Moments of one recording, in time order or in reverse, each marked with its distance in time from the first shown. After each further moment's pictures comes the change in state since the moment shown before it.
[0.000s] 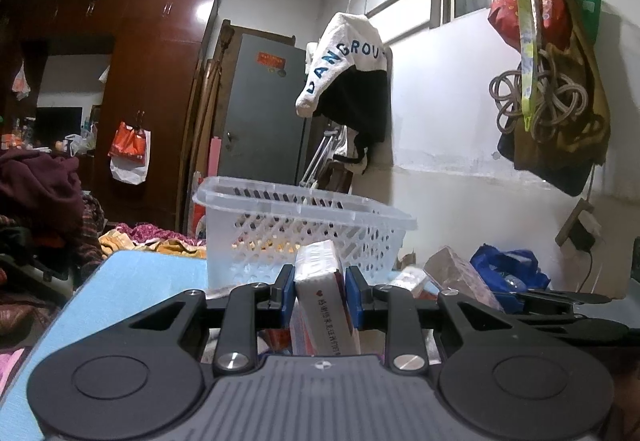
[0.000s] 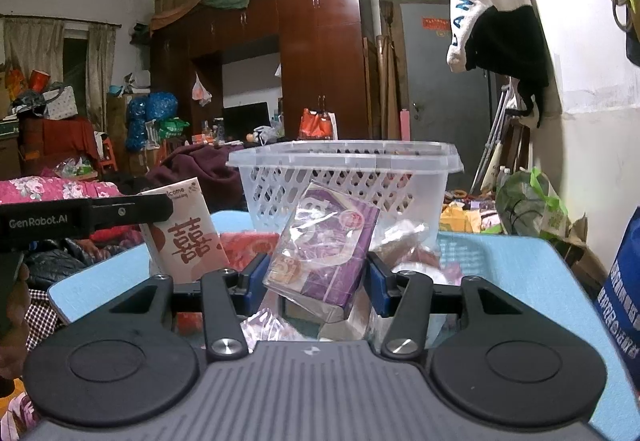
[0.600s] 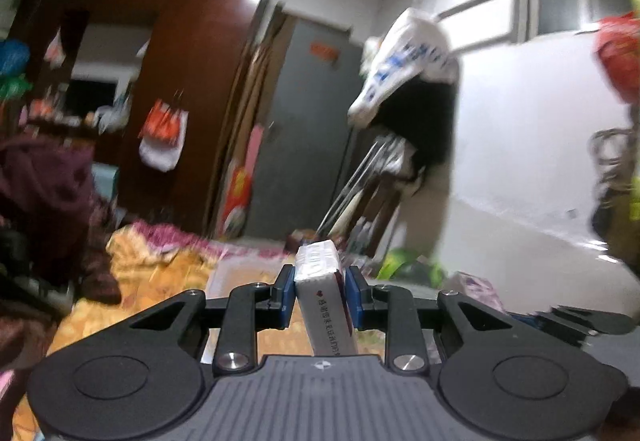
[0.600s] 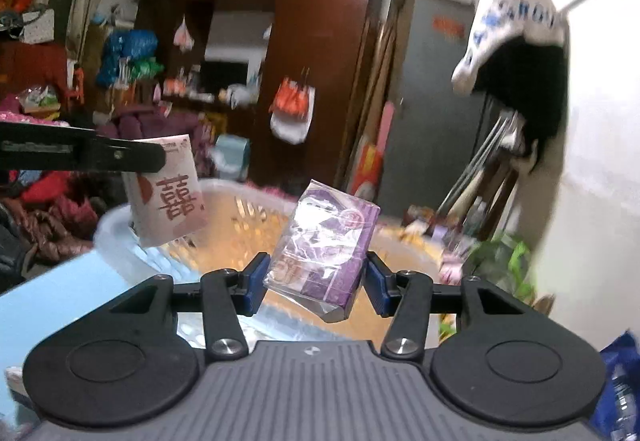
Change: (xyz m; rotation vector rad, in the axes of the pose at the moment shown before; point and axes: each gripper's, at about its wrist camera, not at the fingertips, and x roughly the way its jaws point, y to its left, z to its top) left arm 0.175 0.053 0.111 -0.140 0.069 0.132; right arm 0.159 -0.035 0.116 -0.200 0.150 -0.110
